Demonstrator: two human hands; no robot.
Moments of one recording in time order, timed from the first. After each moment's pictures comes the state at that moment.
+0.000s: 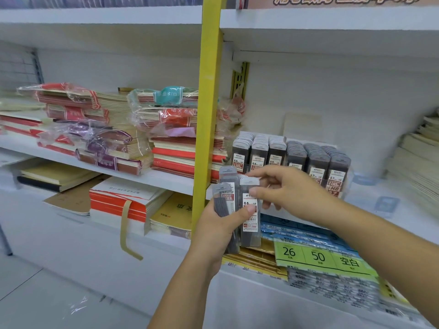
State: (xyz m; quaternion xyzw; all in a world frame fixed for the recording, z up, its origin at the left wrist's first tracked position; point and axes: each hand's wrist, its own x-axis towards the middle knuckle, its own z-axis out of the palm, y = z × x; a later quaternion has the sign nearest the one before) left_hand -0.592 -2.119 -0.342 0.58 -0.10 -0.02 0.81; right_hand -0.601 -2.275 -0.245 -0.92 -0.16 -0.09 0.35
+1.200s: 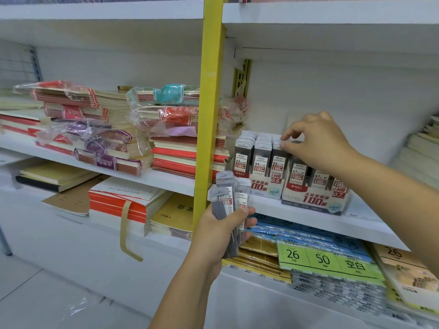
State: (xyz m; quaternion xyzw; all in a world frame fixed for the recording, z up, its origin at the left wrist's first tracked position) left_hand -0.583 -2.117 -0.347 0.55 -0.09 -0.06 0.83; right_hand -0.544 -2.314 -0.192 -0.94 -0.06 -0.33 0.06
